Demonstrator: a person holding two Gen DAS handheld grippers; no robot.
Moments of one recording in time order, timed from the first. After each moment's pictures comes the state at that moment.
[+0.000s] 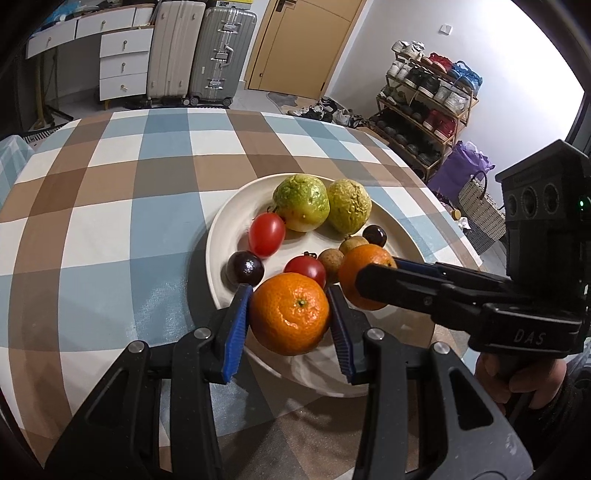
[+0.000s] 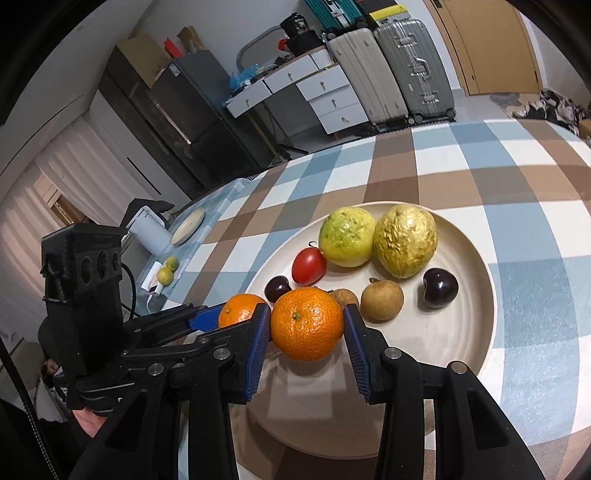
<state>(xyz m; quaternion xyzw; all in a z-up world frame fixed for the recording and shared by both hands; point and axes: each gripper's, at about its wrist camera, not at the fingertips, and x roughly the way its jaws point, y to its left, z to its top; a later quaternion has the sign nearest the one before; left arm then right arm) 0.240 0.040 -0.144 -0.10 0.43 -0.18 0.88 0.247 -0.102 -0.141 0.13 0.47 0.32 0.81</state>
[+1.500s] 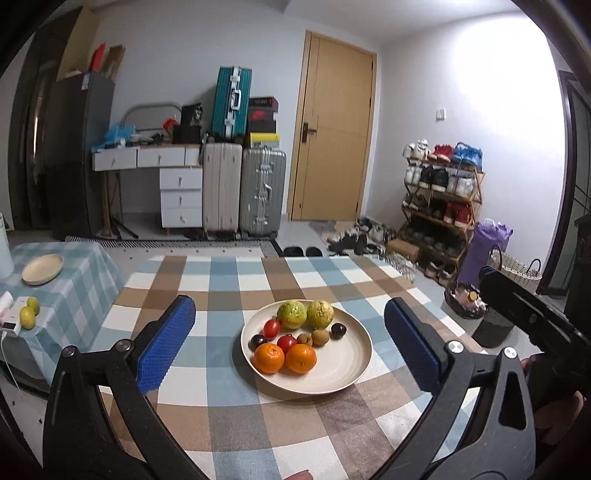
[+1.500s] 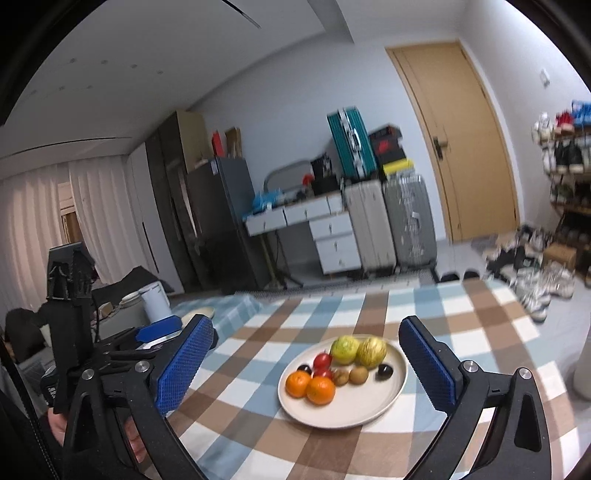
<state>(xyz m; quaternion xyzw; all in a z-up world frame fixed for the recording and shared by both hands) 0.044 0.018 0.009 -0.05 0.17 -0.06 0.98 0.076 -0.173 0.005 0.09 0.16 0.27 0.94</state>
